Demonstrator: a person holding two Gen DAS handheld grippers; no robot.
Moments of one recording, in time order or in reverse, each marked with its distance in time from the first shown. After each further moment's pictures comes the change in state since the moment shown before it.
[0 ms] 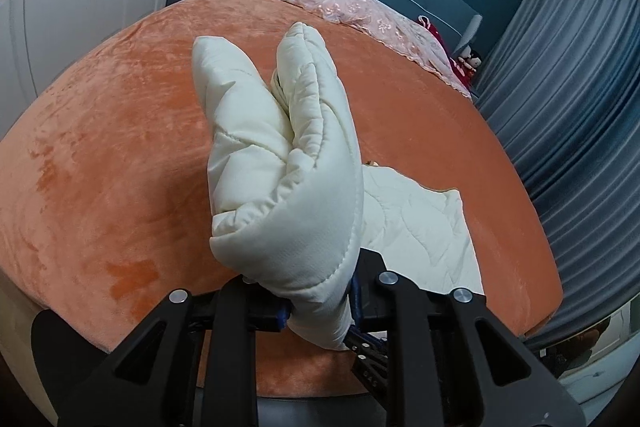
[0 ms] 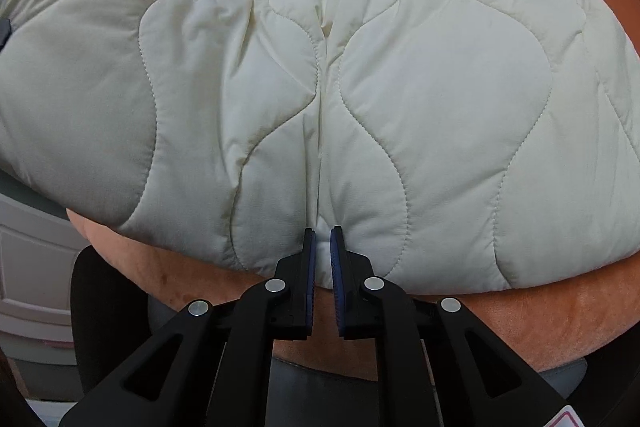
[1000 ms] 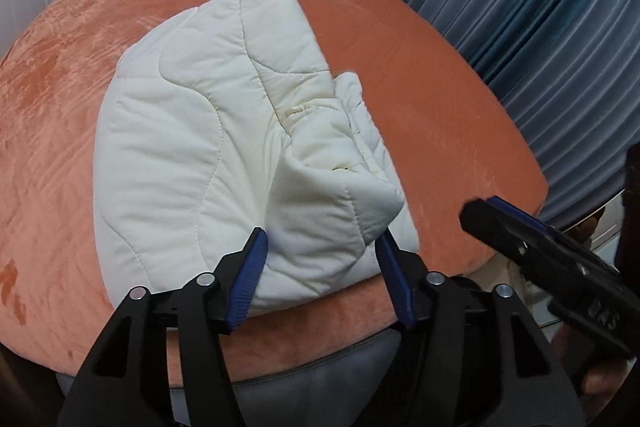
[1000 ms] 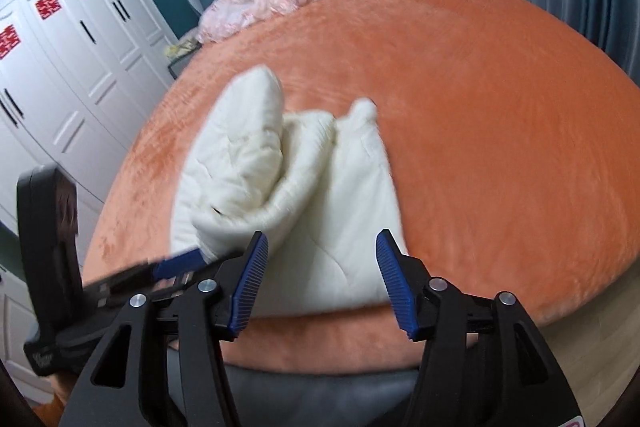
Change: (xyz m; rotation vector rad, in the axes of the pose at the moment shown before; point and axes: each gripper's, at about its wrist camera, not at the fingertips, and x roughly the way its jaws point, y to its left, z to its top) left arm 0.068 -0.129 -0.070 0.240 0.266 -0.167; right arm -0.184 -0.119 0.012 0.133 -0.389 -0.060
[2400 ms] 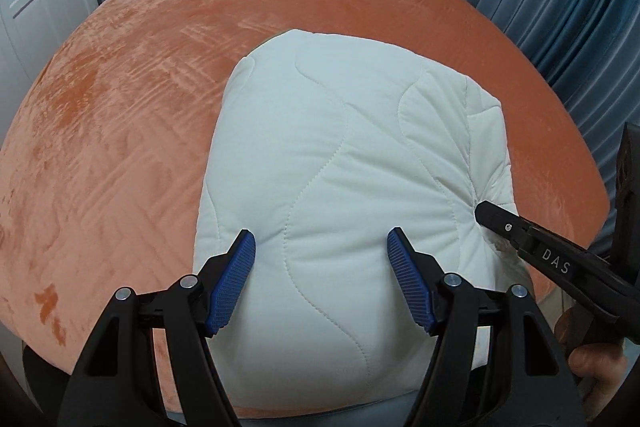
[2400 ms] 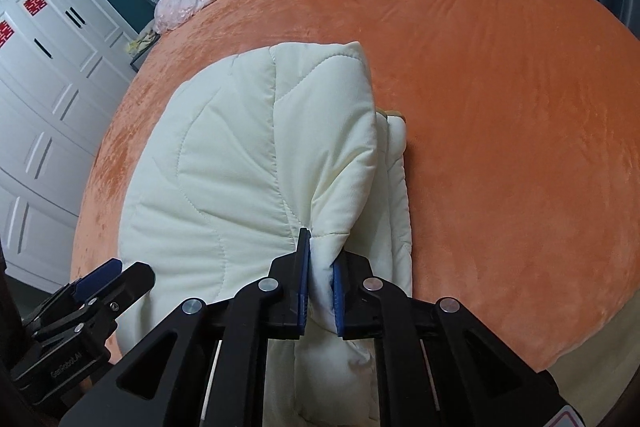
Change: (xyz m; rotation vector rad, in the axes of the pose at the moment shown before) left arm 0.040 -0.012 0.026 0.012 0.037 0.301; right arm 0.082 -0.075 0.031 0.131 0.144 -0.073
